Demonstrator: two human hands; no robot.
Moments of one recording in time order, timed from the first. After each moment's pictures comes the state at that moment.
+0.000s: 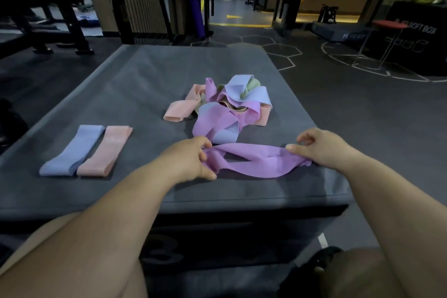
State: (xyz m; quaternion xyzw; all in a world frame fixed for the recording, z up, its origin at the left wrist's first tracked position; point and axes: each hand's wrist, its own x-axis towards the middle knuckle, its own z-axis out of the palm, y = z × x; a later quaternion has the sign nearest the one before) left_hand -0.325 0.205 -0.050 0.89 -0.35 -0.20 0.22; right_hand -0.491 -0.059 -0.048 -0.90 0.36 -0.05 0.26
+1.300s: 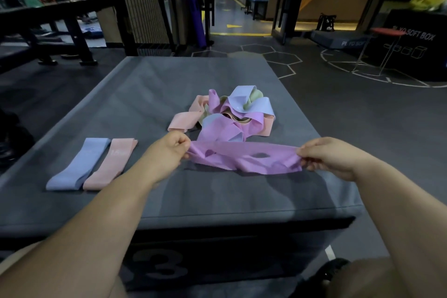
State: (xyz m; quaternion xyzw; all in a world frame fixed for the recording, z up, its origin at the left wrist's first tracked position) left_hand -0.297 0.229 -0.042 0.84 -0.25 -0.15 0.46; right_hand -0.490 -0.055 -0.034 -0.76 0.31 -0.03 0.58
